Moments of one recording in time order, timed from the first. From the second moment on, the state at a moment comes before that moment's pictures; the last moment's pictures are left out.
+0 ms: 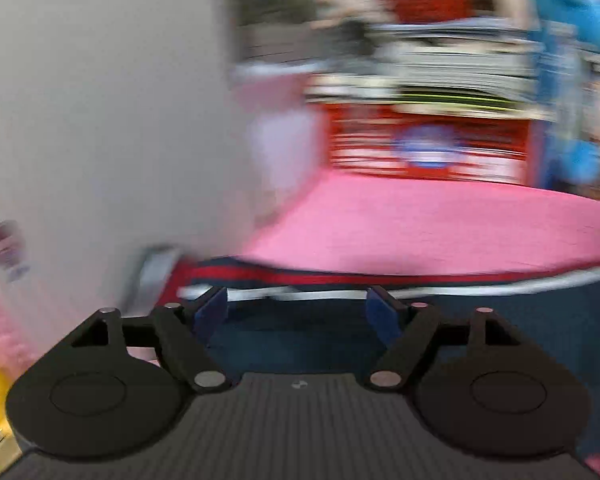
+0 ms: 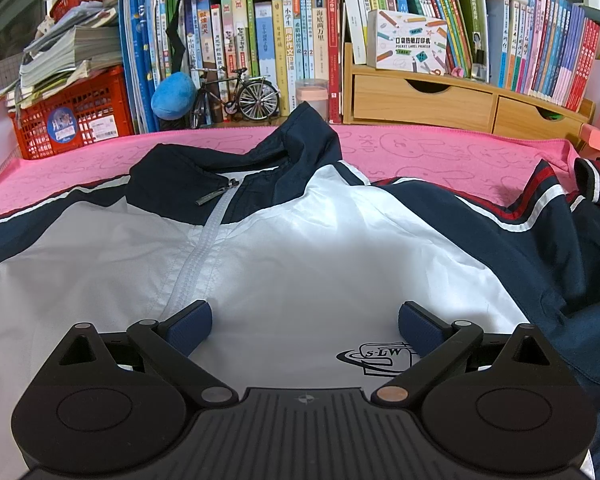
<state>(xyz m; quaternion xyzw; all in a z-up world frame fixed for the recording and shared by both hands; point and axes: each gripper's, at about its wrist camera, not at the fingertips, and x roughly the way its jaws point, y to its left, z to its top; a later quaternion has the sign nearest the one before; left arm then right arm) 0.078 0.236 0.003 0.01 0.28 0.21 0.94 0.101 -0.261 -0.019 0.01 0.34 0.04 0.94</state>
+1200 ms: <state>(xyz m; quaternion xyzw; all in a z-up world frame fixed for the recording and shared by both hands) 0.176 0.081 -0.053 0.06 0.32 -0.08 0.94 0.101 -0.262 -0.018 0.01 0.35 0.04 0.94</state>
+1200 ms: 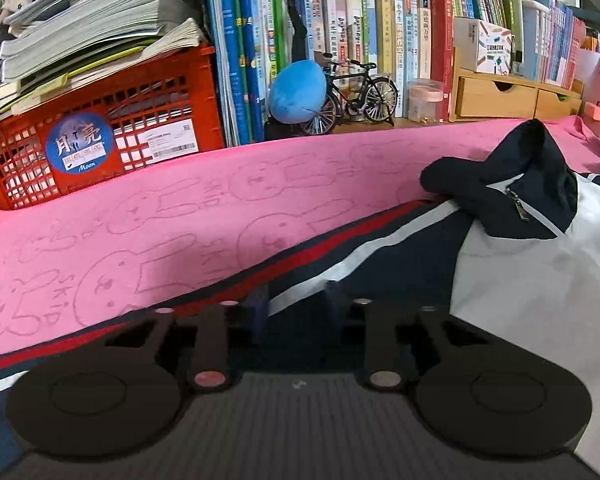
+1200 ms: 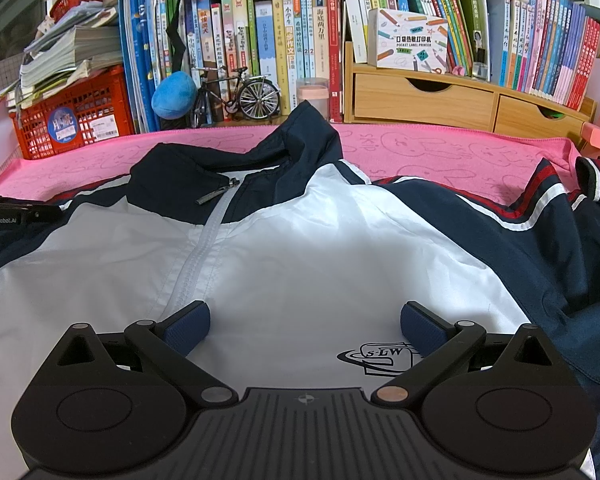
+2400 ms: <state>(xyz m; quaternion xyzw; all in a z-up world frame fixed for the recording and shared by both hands) 0.225 0.089 -0.067 0.07 0.35 -0.19 0.92 0.209 -0.307 -0.024 -0.02 0.34 0.12 0.93</state>
